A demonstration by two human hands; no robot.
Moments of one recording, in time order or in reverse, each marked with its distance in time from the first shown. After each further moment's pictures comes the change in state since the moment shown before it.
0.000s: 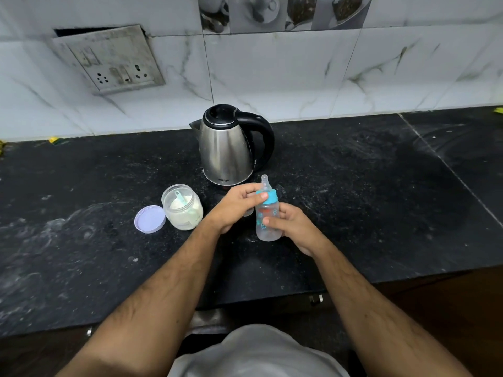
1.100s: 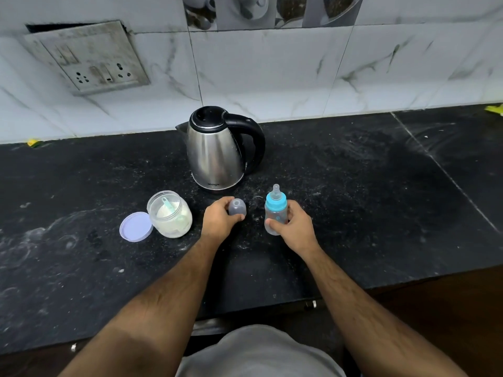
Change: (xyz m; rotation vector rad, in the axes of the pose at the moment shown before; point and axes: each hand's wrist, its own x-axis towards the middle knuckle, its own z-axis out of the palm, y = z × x) left_hand 0.027 -0.064 -0.015 0.537 0.489 -0.164; right_hand 0.019 0.024 -0.020 -0.446 0.478 -0.016
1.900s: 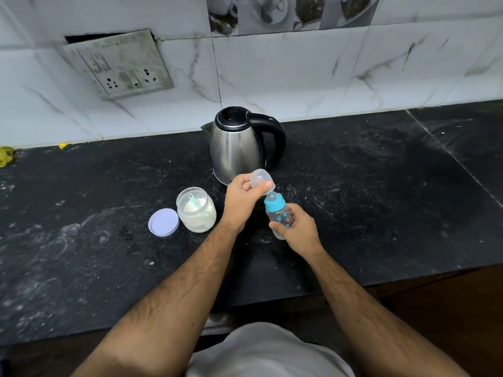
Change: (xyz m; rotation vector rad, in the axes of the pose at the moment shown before) left_hand -0.025 0.054 -0.031 -0.688 -0.040 0.077; right_hand -0.025 -0.015 0.034 -0.016 -0.026 -0.045
